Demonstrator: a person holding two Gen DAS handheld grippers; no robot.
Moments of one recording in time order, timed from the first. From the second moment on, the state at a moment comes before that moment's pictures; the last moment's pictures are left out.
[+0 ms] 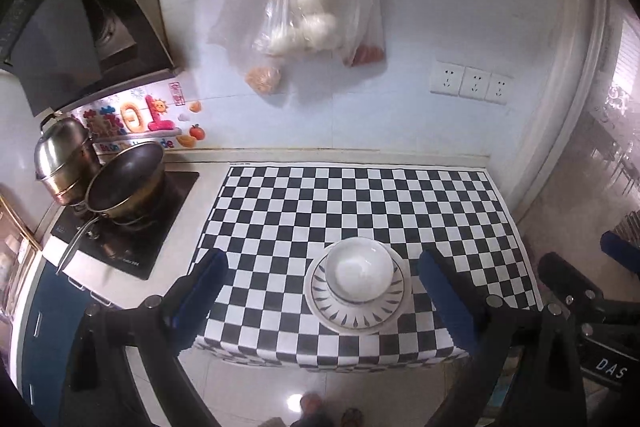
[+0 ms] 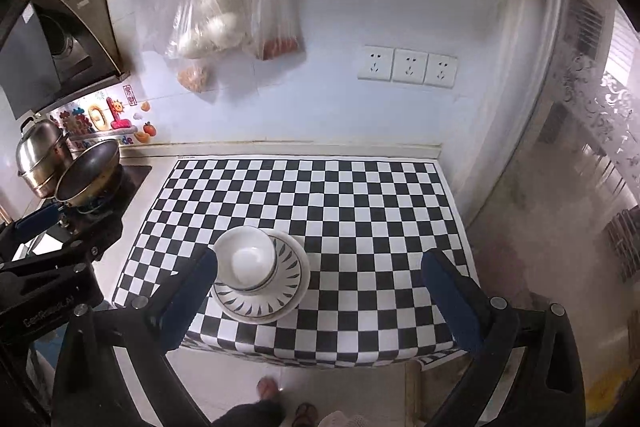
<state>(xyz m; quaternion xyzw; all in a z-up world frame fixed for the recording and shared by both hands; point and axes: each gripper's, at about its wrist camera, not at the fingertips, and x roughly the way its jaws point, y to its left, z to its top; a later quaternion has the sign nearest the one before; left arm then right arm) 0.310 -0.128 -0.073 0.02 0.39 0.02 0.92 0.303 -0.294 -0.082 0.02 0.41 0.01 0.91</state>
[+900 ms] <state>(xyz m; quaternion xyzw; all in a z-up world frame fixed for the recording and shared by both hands) 0.093 -0.049 -0.020 0.05 0.33 -0.02 0.94 0.026 -0.210 -0.014 0.03 0.35 -0.05 0.94</state>
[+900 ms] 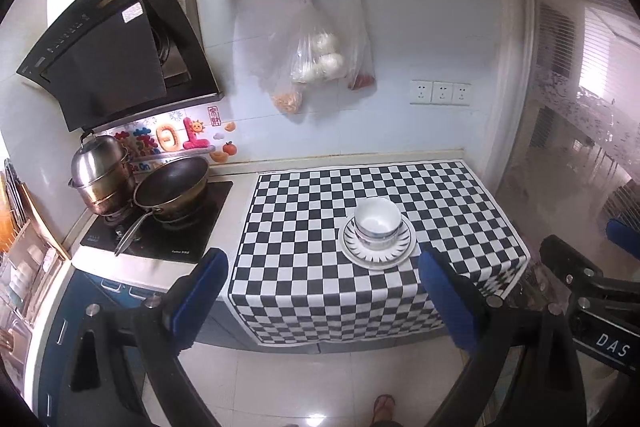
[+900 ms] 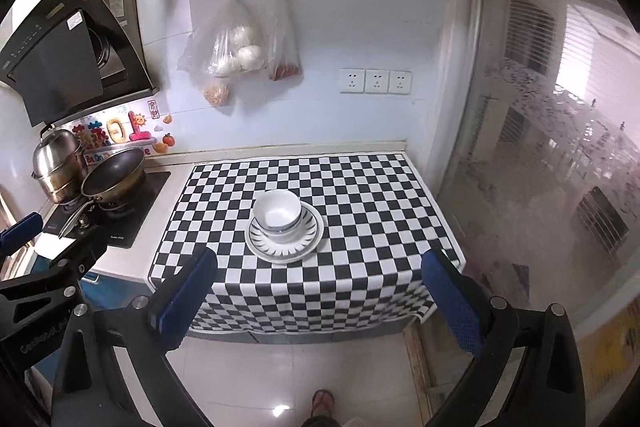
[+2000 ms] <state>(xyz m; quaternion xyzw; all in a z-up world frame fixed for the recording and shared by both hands) 0.007 -0.048 0.002 0.06 0.29 0.00 0.95 -0.059 -0.221 0.019 0.02 0.32 -0.07 0.95</state>
